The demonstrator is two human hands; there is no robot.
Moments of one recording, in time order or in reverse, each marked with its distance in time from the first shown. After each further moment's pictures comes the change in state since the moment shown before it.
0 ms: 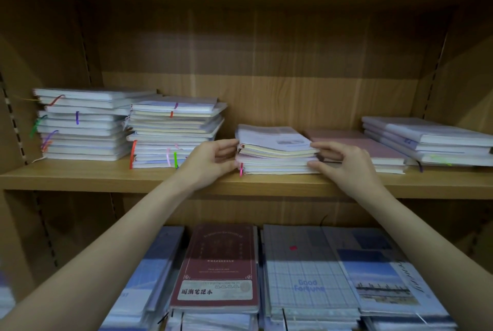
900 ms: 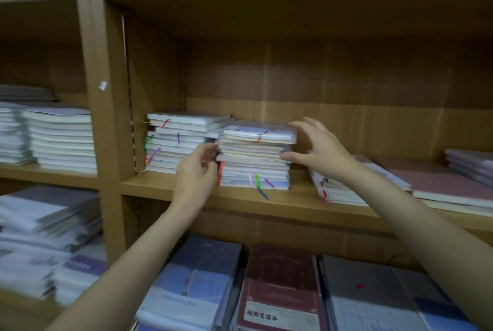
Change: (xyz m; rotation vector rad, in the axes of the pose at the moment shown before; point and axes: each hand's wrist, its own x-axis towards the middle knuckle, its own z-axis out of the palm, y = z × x) left_hand -0.062 -0.032 -0.113 0.238 0.698 0.089; right_hand 0.074 -0.143 0.085 -0.112 -0.251 -0.218
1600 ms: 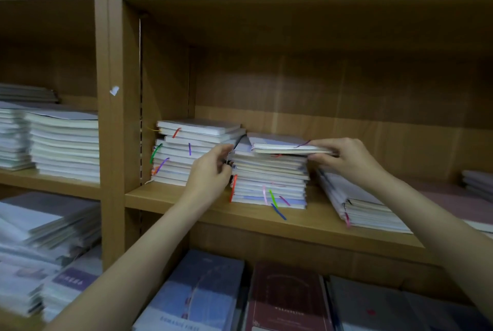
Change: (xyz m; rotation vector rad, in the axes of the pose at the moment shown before) left_hand 0.037 -0.014 -0.004 0.075 -0.158 0.015; right_hand 0.025 0.012 -0.004 0.003 0.069 -0.110
